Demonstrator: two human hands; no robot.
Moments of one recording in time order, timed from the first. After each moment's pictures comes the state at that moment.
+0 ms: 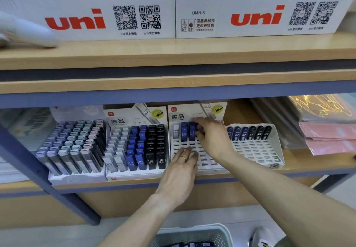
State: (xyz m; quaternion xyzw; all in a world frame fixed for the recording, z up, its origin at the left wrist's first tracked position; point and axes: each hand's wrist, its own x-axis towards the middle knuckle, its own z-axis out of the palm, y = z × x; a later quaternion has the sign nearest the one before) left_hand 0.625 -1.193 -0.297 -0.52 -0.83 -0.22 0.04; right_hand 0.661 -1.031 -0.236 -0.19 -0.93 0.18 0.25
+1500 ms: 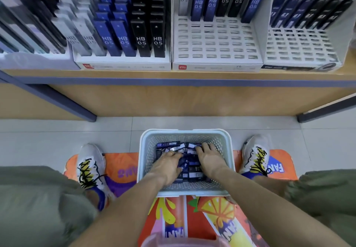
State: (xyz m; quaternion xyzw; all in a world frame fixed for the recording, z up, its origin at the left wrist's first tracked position) left_hand 0.725 -1.306 -0.550 -0.37 -0.83 -0.07 -0.41; right_hand 0.827 -1.140 -0.571 -0.15 -0.93 0.05 -0.34
